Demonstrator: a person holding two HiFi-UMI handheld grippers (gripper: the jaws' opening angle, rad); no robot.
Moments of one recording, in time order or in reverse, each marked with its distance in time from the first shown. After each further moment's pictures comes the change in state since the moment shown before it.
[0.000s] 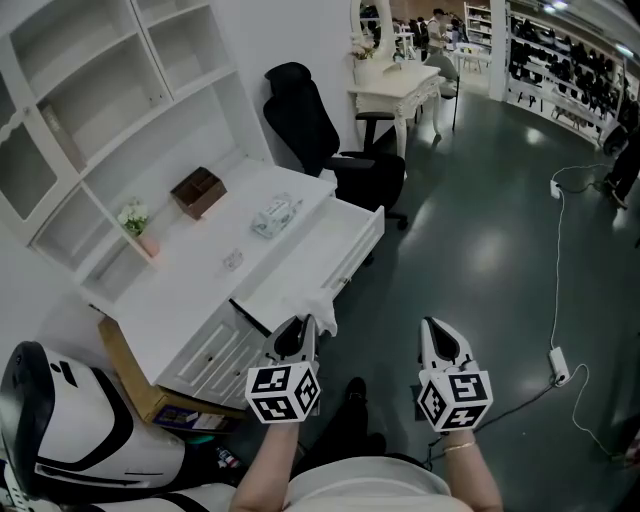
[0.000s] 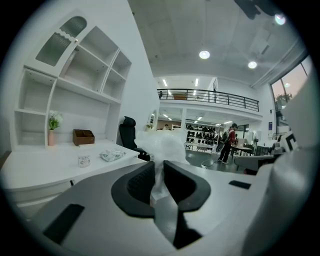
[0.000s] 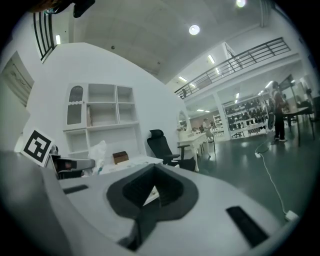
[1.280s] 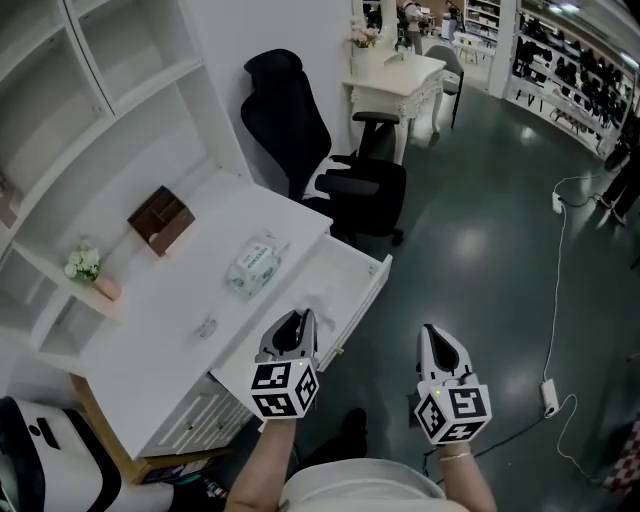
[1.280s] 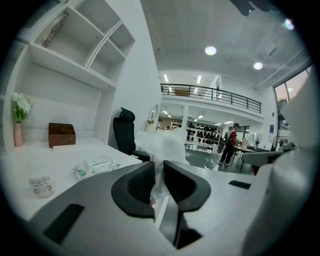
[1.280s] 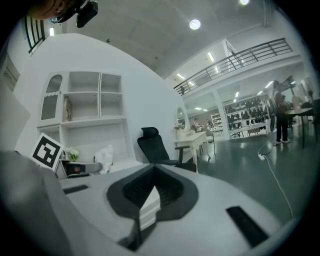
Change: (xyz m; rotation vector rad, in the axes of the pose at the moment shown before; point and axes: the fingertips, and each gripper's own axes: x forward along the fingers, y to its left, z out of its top) left arm 0.267 0.087 0.050 -0.027 0.040 -0.034; right arm 0.247 -0.055 0.049 -0.002 0.018 -0.041
